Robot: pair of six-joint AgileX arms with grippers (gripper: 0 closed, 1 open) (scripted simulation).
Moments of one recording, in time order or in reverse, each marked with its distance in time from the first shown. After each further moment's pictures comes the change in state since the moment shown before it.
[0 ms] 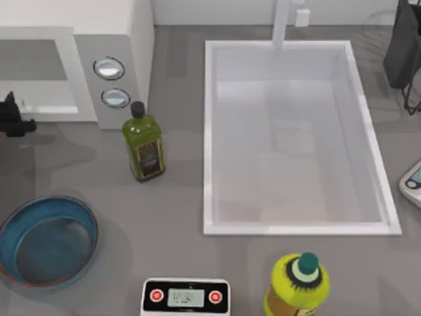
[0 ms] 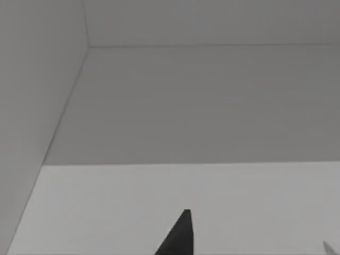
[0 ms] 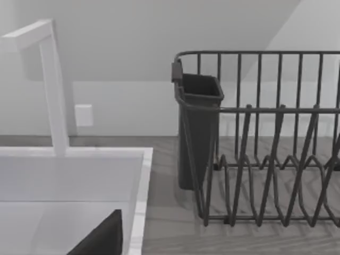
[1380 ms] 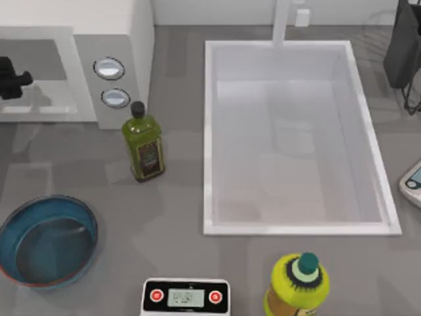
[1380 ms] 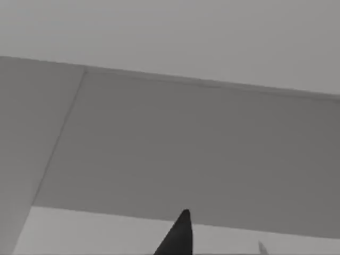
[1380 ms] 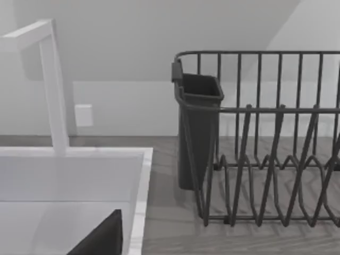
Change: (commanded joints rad) left arm -0.066 -0.325 0.069 -0.510 -0.105 -0.120; right arm 0.000 0.000 0.000 0.000 0.000 0.000
